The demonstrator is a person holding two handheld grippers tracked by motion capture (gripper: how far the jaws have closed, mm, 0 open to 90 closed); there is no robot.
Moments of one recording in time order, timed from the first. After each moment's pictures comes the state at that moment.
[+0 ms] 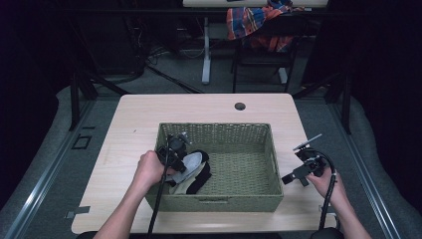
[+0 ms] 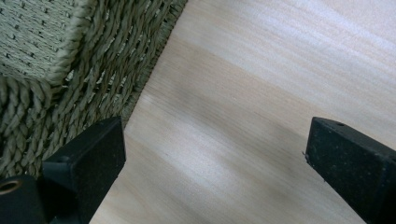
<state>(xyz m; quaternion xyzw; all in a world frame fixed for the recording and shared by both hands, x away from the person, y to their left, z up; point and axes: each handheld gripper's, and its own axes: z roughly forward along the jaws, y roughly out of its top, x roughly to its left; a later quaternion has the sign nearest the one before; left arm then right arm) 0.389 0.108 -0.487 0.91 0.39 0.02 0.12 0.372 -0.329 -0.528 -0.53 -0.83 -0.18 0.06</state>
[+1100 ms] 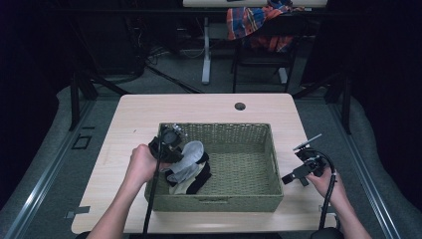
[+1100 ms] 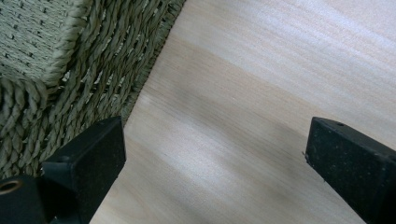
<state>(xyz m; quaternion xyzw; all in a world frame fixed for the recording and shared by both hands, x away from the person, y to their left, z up) 0.371 0.117 -0.434 0.91 0.36 0.08 0.19 0.374 -0.330 -0.529 -0.53 -0.83 -0.17 0.06</state>
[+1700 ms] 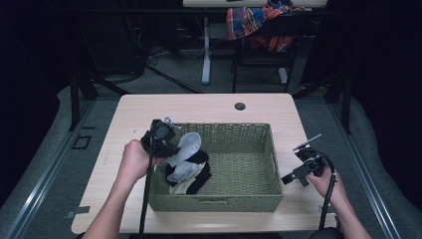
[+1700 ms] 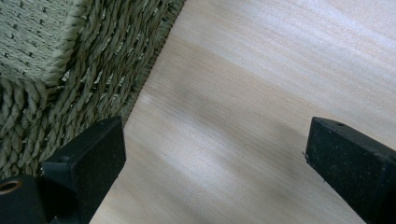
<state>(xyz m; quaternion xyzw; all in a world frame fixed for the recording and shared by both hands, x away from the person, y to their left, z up) 0.366 0.129 -0.407 0.90 0.35 0.10 0.23 0.374 -0.330 -0.529 -0.53 -0.83 -0.17 0.06</state>
